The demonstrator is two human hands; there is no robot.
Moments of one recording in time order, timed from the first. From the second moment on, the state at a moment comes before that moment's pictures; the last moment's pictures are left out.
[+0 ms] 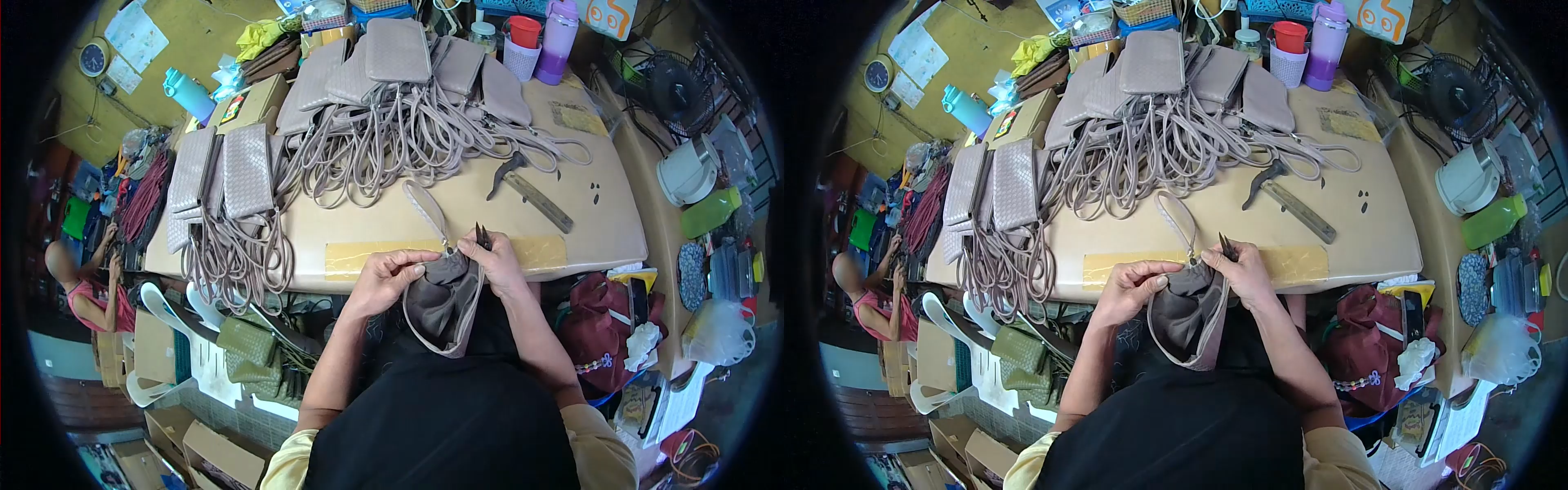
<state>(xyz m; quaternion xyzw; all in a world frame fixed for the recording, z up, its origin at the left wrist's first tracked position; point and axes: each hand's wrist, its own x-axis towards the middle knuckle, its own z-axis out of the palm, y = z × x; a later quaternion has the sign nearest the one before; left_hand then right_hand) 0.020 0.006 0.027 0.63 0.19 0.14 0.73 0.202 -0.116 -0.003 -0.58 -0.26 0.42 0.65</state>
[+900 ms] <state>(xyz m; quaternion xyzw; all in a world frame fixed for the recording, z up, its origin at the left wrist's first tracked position) 0.023 -0.005 0.022 0.52 0.19 0.19 0.81 0.190 -0.123 0.023 -0.53 -0.31 0.41 0.67</state>
